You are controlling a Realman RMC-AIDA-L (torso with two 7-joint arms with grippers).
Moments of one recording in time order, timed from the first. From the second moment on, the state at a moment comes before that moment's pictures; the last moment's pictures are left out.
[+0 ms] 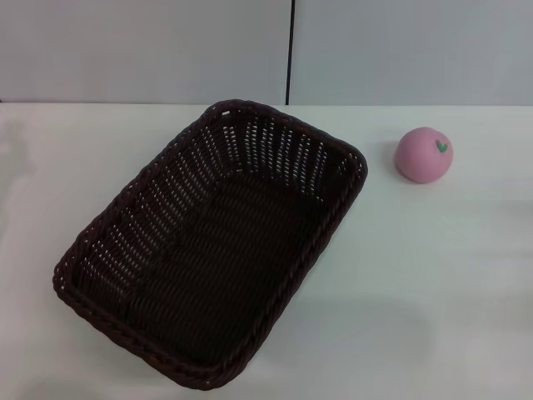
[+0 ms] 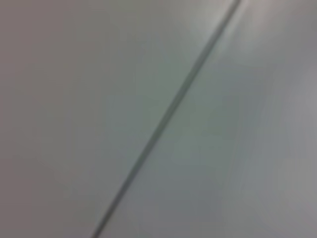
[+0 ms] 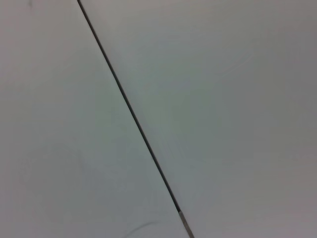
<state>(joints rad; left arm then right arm) -0.30 -2.04 0.97 0.20 0.38 1.68 -0.93 0.30 2.08 0.23 0.00 -1.45 -1.40 0.63</state>
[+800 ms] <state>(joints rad) -0.35 -1.87 0.95 0.69 1.35 1.55 -1.53 0.31 2.08 0.23 0.00 -1.45 -1.37 0.63</state>
